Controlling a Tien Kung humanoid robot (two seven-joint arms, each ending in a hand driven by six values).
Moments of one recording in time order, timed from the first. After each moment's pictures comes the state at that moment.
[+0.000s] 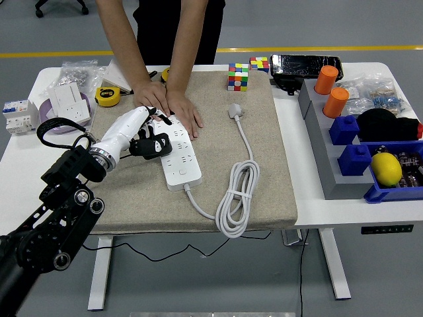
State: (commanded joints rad) left arm -0.35 0.05 -1.26 -1.27 2.02 -0.06 0.13; right arm 0.09 -0.09 1.38 0.18 -1.47 0.01 -0.12
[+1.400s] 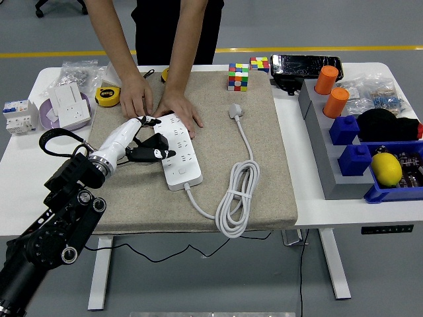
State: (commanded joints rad) left arm -0.36 0.02 -1.30 -1.17 2.07 -0.06 0.12; right arm 0.09 -0.09 1.37 0.18 -1.47 0.01 -0.12
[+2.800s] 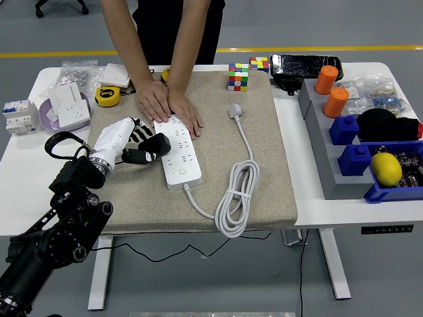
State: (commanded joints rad) left arm -0.39 0.00 -1.29 -1.03 2.24 0.09 0.12; right arm 0.10 -0.09 1.38 0.18 -1.47 0.01 -0.12
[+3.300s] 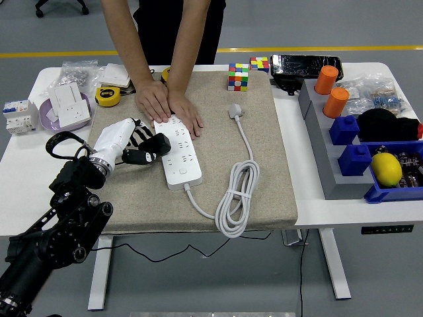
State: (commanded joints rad) left arm -0.39 0.00 -1.29 -1.03 2.26 0.08 0.12; right arm 0.09 -0.09 1.37 0.18 -1.48 0.01 -0.12
